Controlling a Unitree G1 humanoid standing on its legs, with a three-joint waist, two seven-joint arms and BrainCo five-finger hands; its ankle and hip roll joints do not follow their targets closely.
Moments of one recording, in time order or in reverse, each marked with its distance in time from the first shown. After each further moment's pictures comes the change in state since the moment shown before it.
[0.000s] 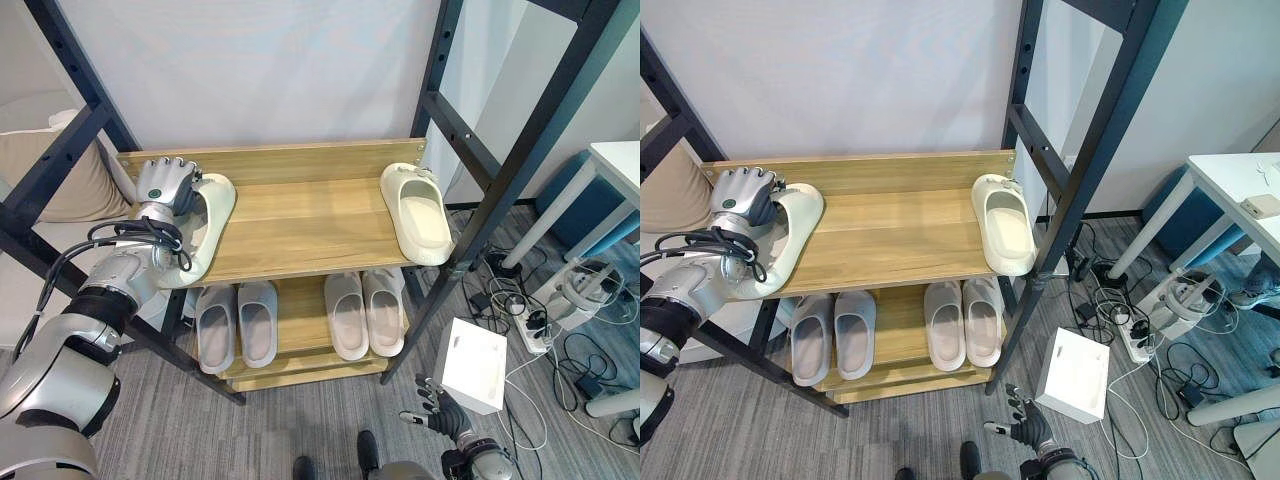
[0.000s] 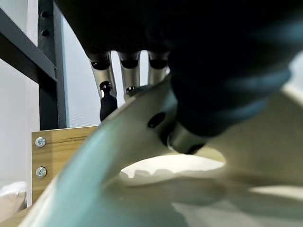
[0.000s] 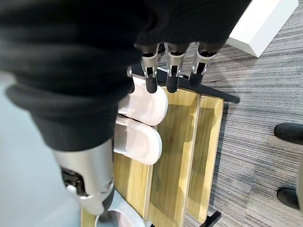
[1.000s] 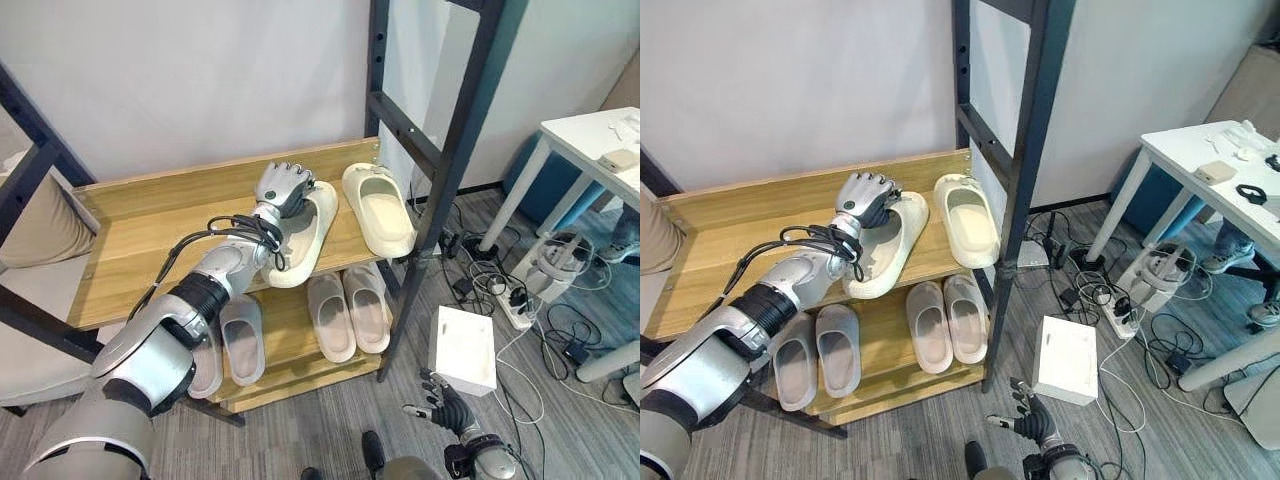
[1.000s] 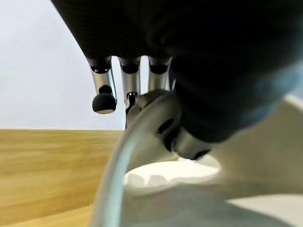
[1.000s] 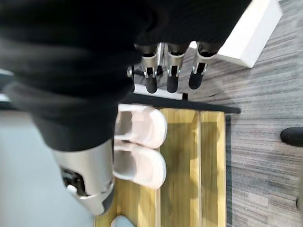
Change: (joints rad) left arm -0.162 -0.327 -0.177 -0.026 0.062 0.026 -0.026; right arm 0.016 -0.025 -0.022 -0.032 0.003 0.002 -0.023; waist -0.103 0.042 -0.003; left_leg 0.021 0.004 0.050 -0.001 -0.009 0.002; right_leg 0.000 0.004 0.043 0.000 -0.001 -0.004
